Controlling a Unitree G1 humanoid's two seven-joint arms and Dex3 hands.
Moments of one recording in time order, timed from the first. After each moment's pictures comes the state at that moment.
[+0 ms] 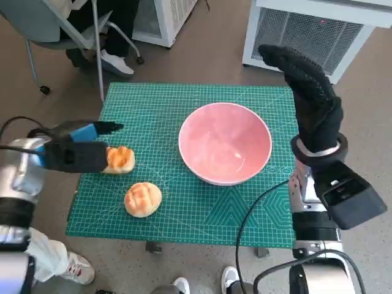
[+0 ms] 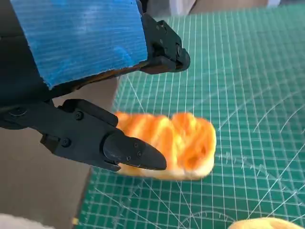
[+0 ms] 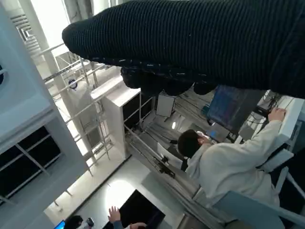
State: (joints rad) left arm -0.80 0.76 -0.32 0.88 0.54 -0.29 -0.56; right arm -0.78 -0.14 -0.11 0.59 0.23 -0.94 0.41
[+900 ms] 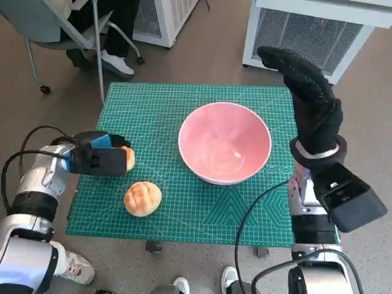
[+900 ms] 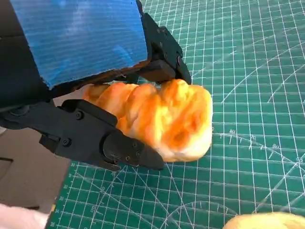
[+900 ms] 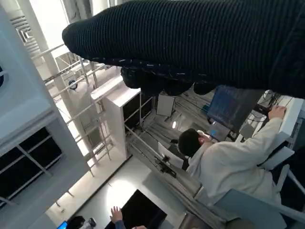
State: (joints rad) left arm -0.86 0.67 -0.42 1.07 0.59 -0.28 -0.44; right arm -0.76 -0.13 -0.11 0.54 0.23 -0.91 0.40
